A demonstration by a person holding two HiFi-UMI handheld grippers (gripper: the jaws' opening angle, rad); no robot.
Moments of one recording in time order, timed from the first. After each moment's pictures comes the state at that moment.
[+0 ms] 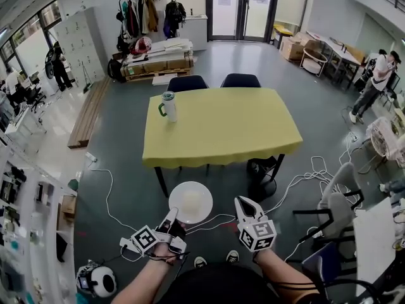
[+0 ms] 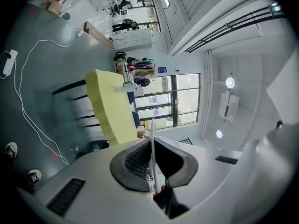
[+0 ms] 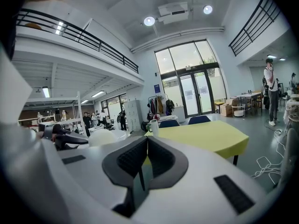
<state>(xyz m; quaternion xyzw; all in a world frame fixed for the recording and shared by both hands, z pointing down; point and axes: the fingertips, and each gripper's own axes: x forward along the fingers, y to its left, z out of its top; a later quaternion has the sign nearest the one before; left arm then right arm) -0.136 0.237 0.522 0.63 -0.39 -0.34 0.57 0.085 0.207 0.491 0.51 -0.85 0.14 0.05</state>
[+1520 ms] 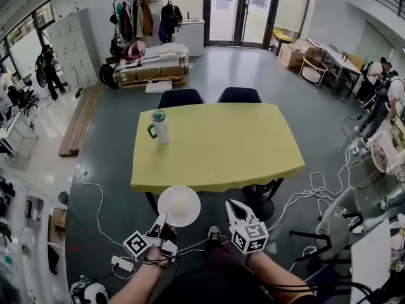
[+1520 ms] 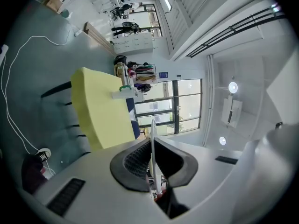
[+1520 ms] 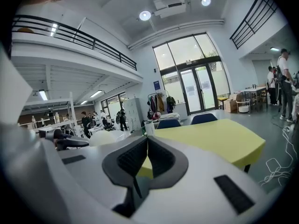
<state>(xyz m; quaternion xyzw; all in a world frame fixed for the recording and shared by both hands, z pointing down) -0.150 0.063 0.553 0.62 -0.41 -0.37 0.56 0.082 0.025 0.515 0.49 -0.85 0.16 0.05</state>
